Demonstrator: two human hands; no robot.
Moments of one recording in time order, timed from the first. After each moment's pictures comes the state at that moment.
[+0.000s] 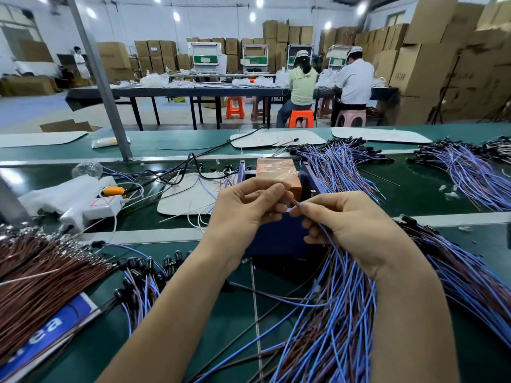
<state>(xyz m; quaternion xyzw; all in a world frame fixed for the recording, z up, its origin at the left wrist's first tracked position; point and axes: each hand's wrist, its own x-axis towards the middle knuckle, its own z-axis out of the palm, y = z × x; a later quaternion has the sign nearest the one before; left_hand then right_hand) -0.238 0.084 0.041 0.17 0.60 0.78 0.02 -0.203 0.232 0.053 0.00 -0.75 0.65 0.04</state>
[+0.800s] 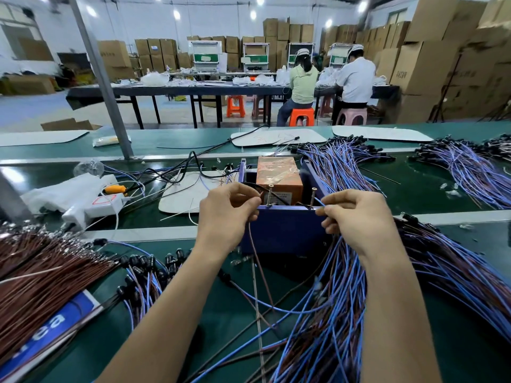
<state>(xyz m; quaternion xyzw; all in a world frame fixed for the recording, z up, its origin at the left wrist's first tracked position) -0.265 0.067 0.018 0.08 0.80 0.58 -0.15 -0.229 0.250 0.027 -0.15 -0.77 0.59 0.18</state>
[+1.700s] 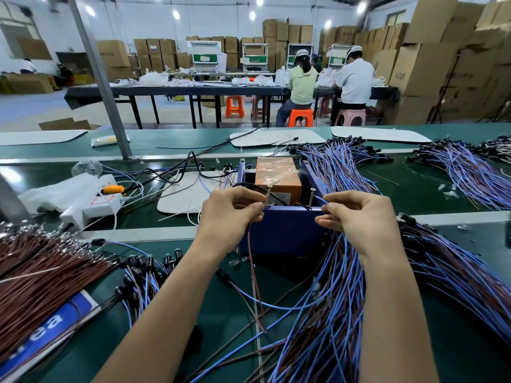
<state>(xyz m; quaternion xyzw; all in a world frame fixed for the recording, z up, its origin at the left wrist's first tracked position) -0.262 0.067 0.020 0.10 0.77 0.63 -0.08 -0.226 0.256 0.023 -0.13 -0.72 0.65 0.20</state>
